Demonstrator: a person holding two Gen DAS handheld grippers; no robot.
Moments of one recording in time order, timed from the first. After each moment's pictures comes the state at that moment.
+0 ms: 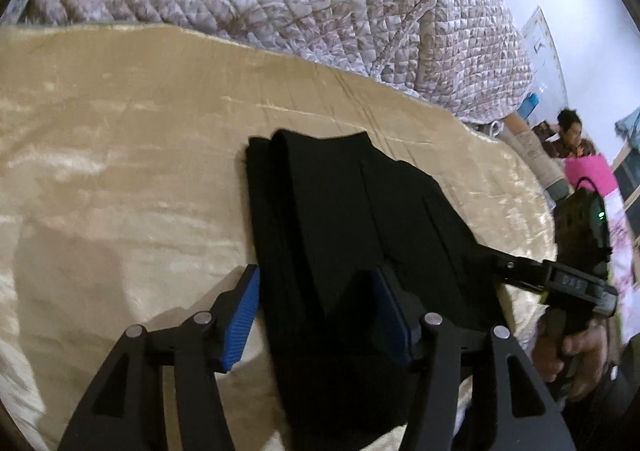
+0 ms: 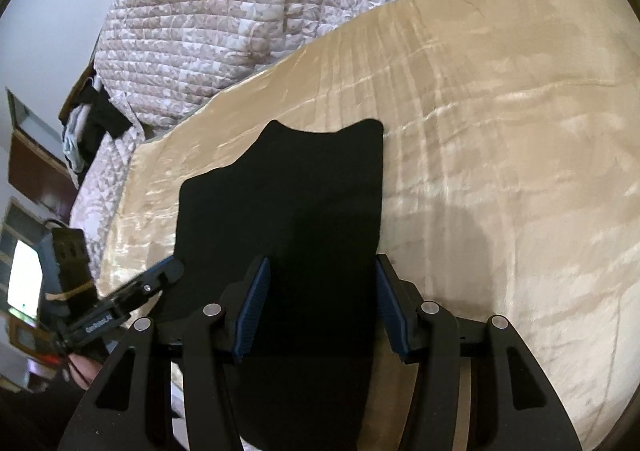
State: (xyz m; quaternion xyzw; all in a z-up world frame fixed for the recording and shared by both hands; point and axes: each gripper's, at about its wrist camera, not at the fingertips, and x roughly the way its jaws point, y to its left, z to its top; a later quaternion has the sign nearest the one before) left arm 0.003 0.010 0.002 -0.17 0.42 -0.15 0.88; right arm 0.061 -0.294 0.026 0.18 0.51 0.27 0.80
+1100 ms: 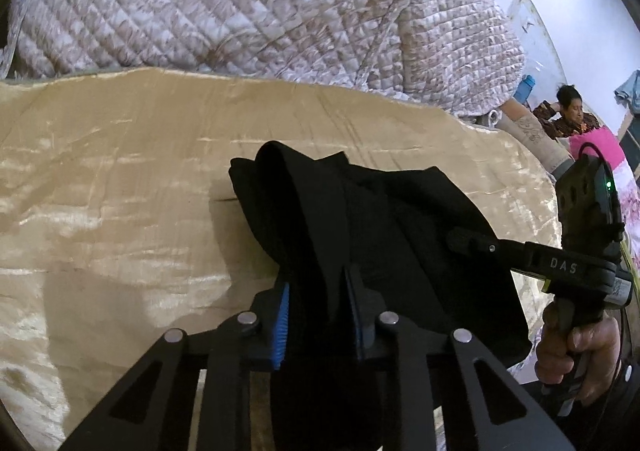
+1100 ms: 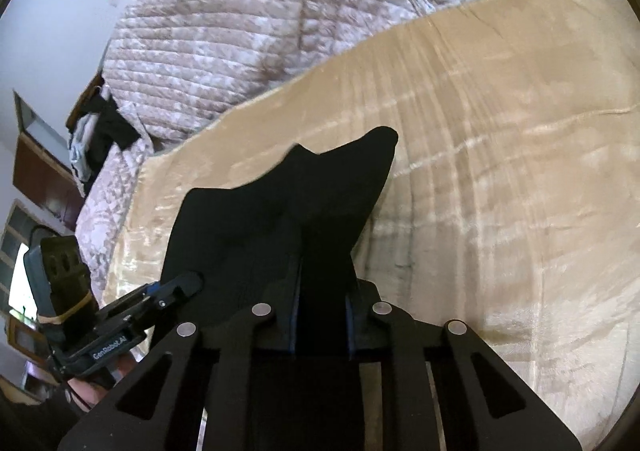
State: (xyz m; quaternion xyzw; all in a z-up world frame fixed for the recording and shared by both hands) left arm 0.005 -0.014 0.031 -0.10 0.40 -0.15 0.90; right arm 0.068 -0.279 0.042 0.18 0.48 0.27 0.82
